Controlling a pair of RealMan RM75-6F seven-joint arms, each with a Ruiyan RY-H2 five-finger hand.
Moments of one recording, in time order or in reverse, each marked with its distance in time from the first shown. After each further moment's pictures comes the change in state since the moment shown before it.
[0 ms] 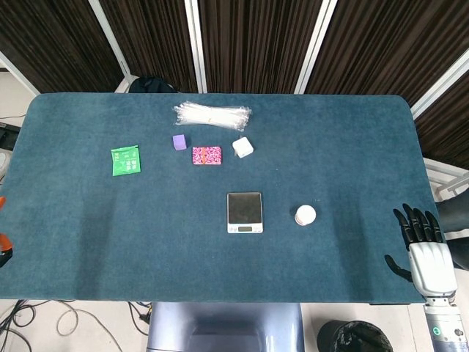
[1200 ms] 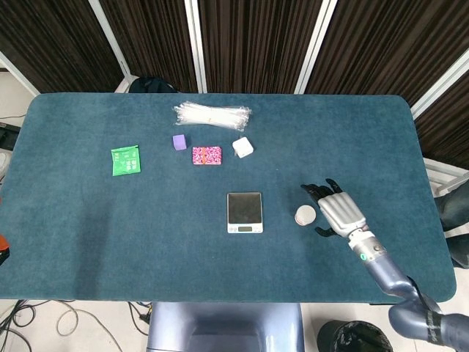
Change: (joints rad) left arm 0.005 -0.008 -0.010 0.002 -0.028 -0.001 0.020; right arm 0.498 -0.023 0.137 -0.056 0.286 -0.719 -0.121
